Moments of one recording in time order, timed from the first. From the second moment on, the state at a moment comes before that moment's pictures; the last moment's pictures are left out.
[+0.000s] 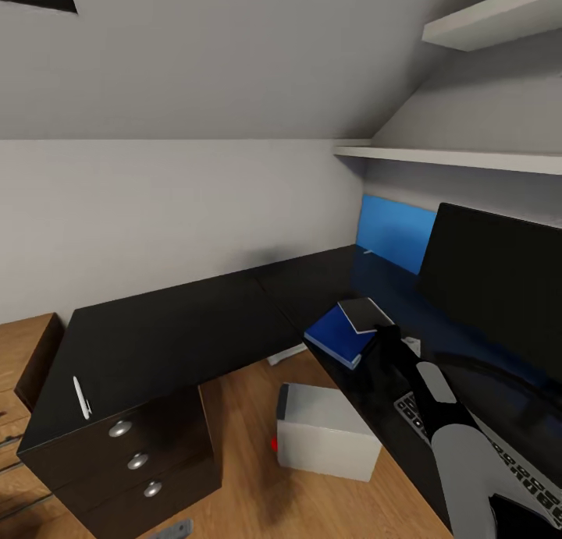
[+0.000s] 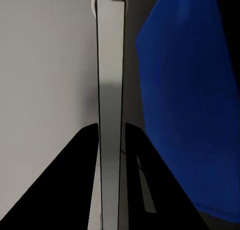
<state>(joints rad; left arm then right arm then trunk) 0.00 -0.05 -0.10 -0.96 0.36 0.21 0.41 -0.78 -0.01 -0.39 -0.66 -1.11 0.33 0.08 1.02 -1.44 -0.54</state>
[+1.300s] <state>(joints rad) 0.00 -0.05 -0.10 -0.96 0.36 0.21 0.41 -0.78 0.00 -0.29 -0.57 -1.10 0.32 0.04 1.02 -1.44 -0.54</state>
